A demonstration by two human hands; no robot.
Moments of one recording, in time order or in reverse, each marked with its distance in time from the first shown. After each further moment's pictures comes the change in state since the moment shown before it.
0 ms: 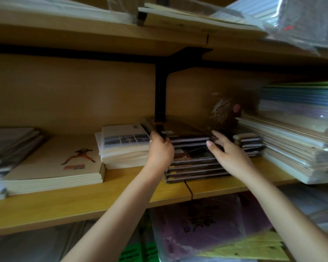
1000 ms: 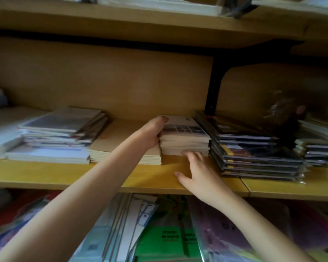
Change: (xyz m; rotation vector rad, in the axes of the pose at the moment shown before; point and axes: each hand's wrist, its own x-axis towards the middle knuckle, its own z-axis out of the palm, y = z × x) left_hand 0.025 -0.015 -0.145 -0.310 0.024 -0.285; right_hand -0.066 -0.142 0.112 -0.025 -0.318 -0.348
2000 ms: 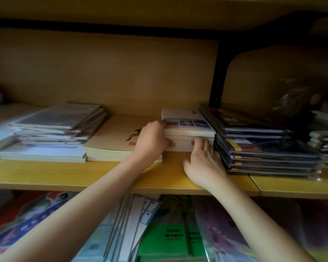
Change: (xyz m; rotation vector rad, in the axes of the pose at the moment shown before) left_hand -0.001 -0.039 -0.015 1.128 0.250 0.647; right_hand 0.037 0.011 0.013 -0.199 0.102 0.164
